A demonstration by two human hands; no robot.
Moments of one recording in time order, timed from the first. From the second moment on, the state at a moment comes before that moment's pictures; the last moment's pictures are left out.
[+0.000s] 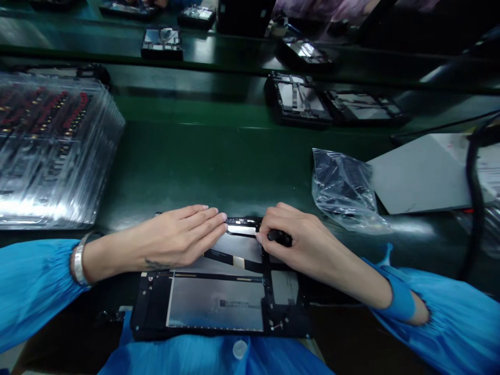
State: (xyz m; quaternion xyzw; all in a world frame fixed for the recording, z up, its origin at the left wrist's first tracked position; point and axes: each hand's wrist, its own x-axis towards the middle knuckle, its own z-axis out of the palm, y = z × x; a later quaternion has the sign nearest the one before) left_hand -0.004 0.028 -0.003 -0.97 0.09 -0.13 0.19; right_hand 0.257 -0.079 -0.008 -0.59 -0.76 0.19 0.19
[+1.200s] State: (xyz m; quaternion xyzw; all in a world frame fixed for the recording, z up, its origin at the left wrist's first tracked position) left_hand 0.007 0.021 0.010 -0.96 0.10 -0.10 0.25; right_hand 0.249 -0.074 -0.007 -0.61 -0.77 0.12 0.13
